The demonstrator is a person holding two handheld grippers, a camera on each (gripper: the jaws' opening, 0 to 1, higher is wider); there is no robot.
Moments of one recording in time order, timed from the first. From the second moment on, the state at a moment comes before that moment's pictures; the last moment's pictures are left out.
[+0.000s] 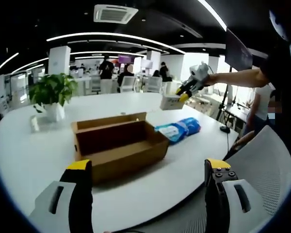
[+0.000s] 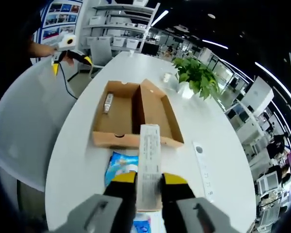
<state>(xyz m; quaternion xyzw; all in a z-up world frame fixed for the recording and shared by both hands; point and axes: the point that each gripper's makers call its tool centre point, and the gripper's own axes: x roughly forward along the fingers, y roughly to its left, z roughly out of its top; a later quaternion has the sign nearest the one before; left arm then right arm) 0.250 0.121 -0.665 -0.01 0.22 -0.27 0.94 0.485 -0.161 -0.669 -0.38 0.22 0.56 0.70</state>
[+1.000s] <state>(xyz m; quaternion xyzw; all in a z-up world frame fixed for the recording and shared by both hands) 0.250 0.115 -0.670 0.00 0.24 -0.28 0.93 0.519 -0.219 -0.709 -0.39 0.26 0.54 0.70</state>
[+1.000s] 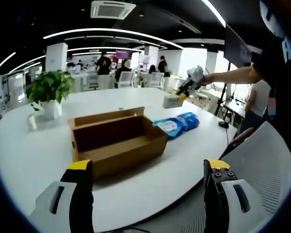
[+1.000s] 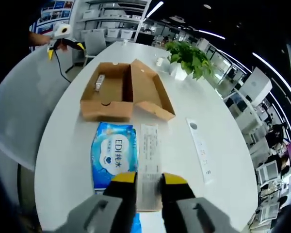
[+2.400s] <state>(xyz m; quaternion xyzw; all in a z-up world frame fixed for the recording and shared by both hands) 0.252 0.121 -0.679 0.00 0.26 -0.27 0.93 0.547 -0.288 -0.780 -0.44 0.33 0.52 0.65</state>
